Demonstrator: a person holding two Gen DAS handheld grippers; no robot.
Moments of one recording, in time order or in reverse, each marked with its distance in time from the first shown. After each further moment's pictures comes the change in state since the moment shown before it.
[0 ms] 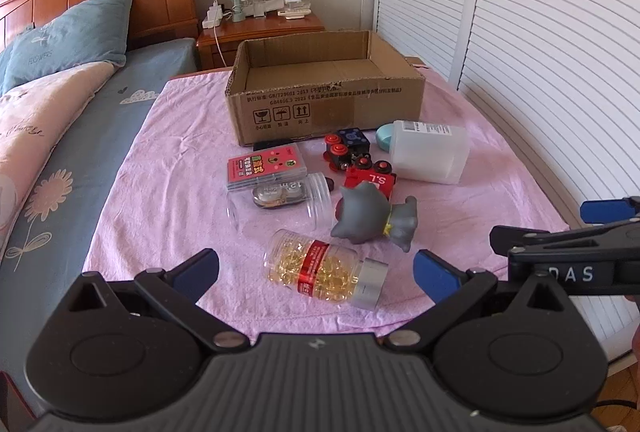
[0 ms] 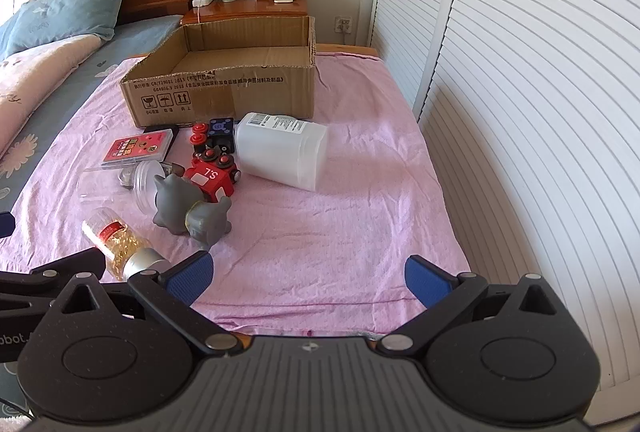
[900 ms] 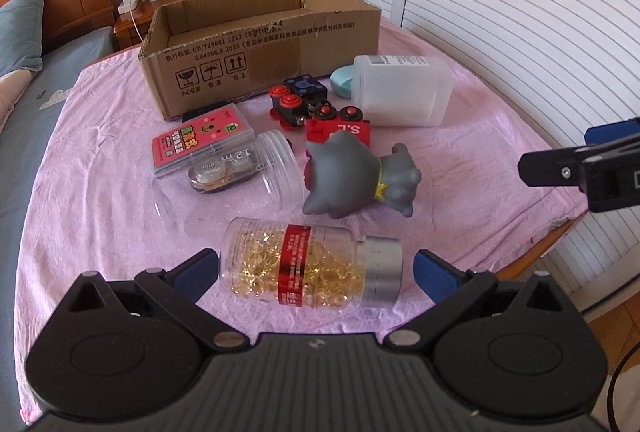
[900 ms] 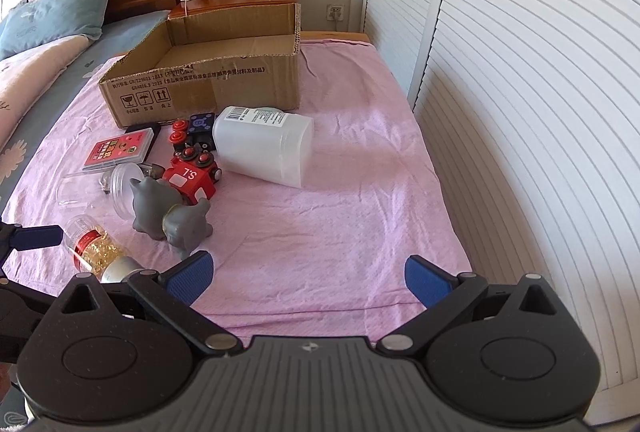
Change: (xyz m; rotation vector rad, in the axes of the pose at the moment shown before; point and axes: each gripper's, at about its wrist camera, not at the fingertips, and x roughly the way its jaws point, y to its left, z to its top) left arm 0.078 0.011 -0.009 0.161 0.102 -0.183; right arm 0.023 -0.015 0.005 0.045 0.037 0.000
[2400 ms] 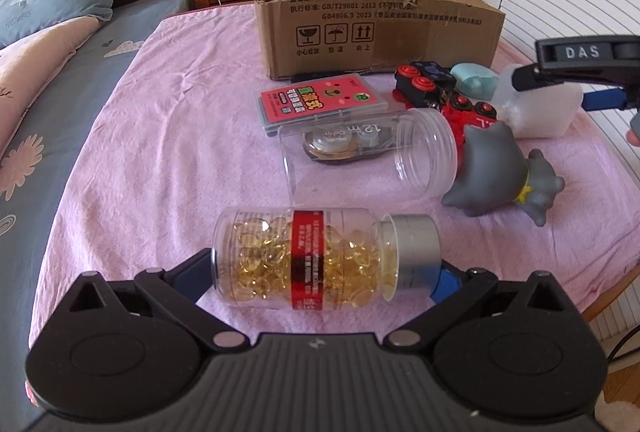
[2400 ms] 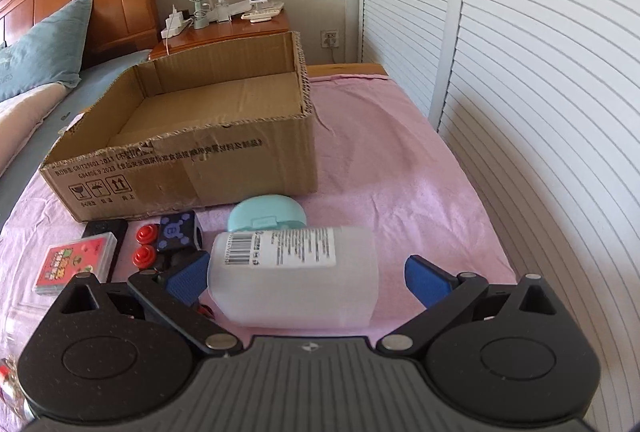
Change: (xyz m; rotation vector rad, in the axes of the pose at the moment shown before) left arm 0.021 0.058 -0.017 -0.174 0.003 0.145; right arm 0.101 0.013 0.072 0.084 -0.091 0.011
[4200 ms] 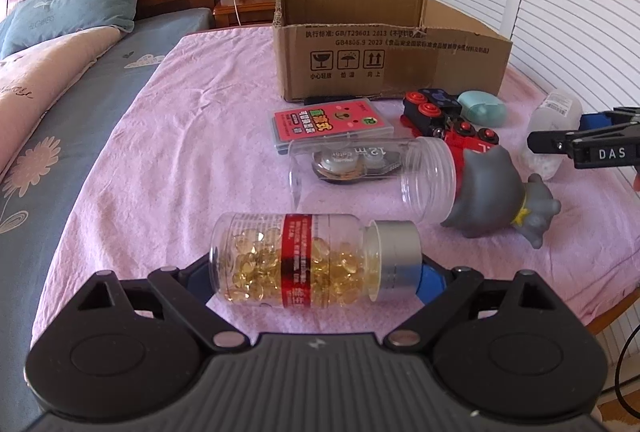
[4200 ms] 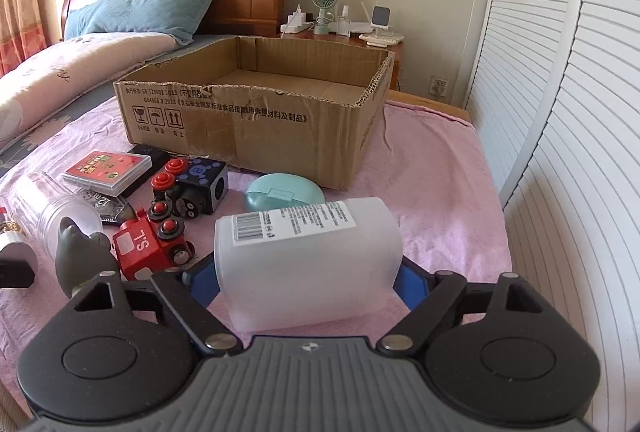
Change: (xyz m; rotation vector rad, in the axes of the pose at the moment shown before) left arm -0.009 -0.003 -0.003 -0.046 -0.082 0.039; right arm 0.010 -0.033 -0.018 -0.361 -0.088 0.241
